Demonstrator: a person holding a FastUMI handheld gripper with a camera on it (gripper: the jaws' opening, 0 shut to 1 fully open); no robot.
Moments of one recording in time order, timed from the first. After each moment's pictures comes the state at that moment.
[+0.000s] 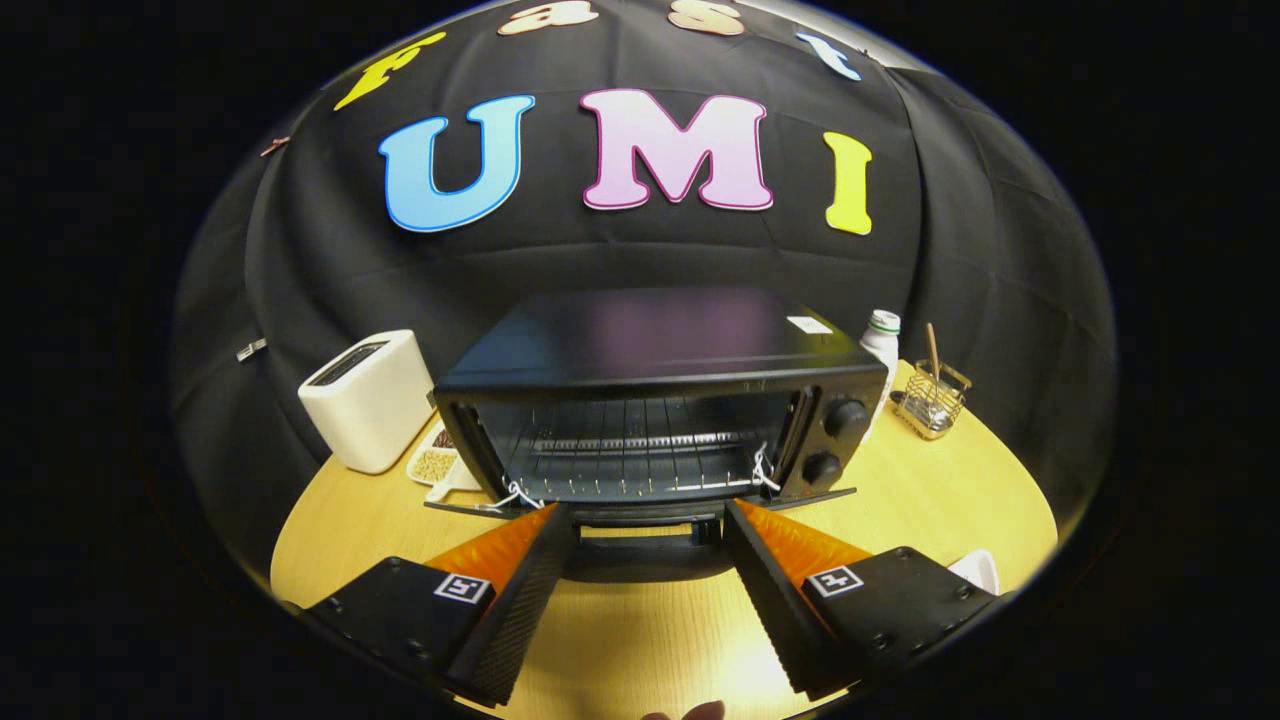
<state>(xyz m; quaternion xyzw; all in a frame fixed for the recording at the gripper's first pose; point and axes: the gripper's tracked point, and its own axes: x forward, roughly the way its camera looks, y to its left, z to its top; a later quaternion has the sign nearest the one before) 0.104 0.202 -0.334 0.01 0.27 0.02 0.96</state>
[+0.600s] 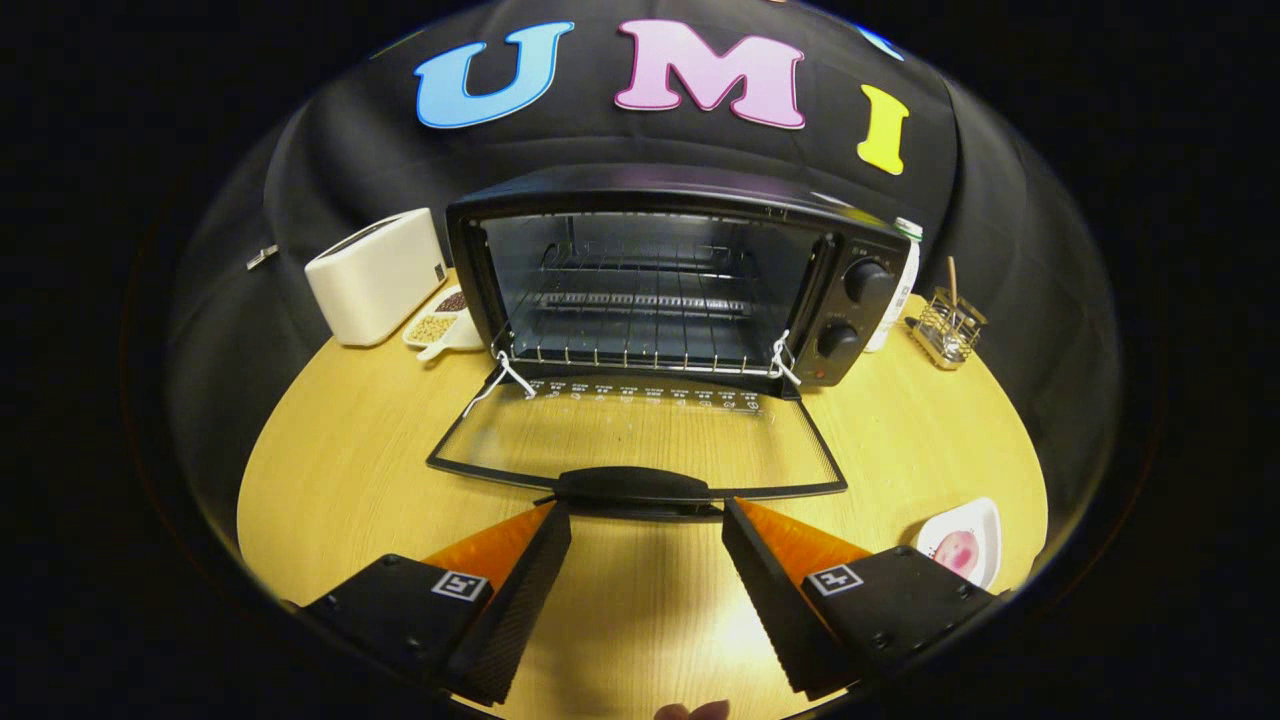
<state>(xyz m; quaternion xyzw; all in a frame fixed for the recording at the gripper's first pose) 0.028 0.193 -0.405 -0.03 0.40 0.05 0.91</state>
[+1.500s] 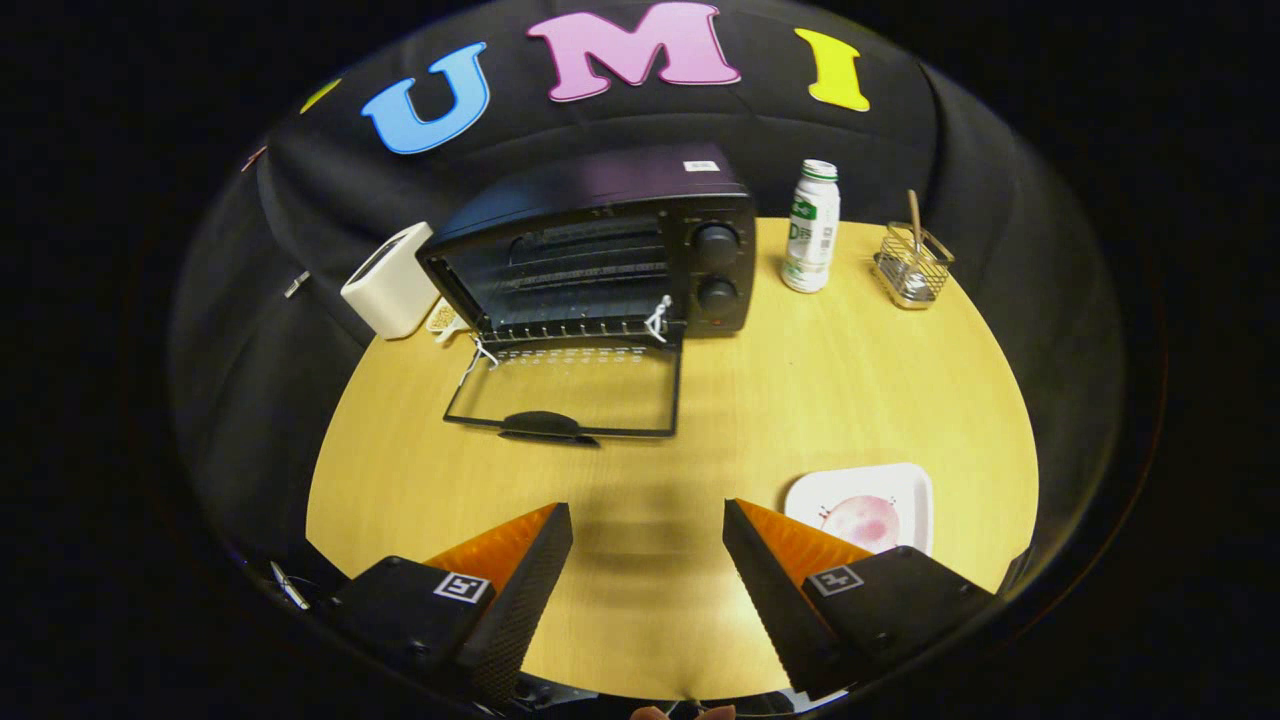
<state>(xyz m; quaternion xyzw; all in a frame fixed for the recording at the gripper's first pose) -0.021 0.048 -0.336 0.04 0.50 0.10 0.86</state>
